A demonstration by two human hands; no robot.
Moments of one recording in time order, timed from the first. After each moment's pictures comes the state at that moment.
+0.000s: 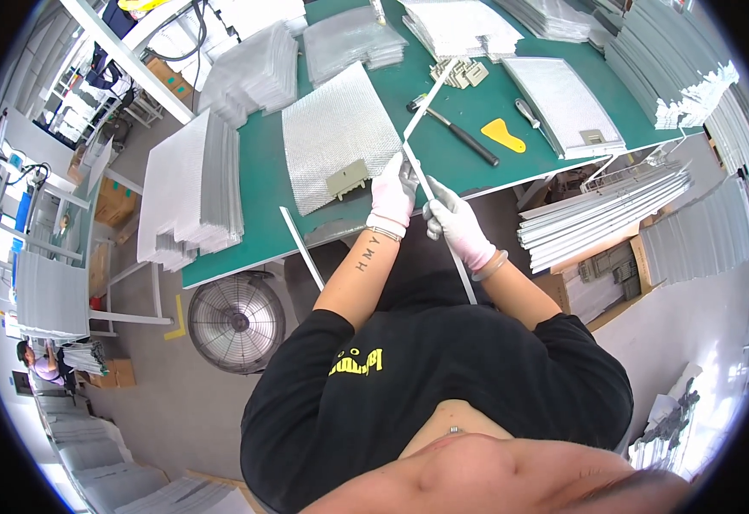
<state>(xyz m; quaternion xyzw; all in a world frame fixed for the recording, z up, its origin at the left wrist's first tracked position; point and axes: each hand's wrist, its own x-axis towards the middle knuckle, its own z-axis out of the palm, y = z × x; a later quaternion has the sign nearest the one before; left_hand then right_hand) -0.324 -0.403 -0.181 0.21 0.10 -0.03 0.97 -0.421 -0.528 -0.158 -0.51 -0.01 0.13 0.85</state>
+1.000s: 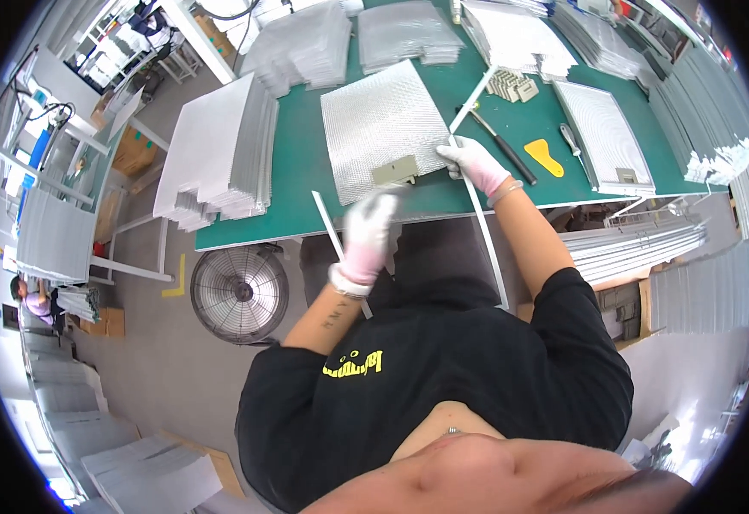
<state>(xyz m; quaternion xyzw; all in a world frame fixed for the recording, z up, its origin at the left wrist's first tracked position) -0.429 -0.301 -0.107 0.73 -0.11 0.10 0.66 -0.273 -0.524 -0.145 -0.67 -0.08 0.22 0.70</state>
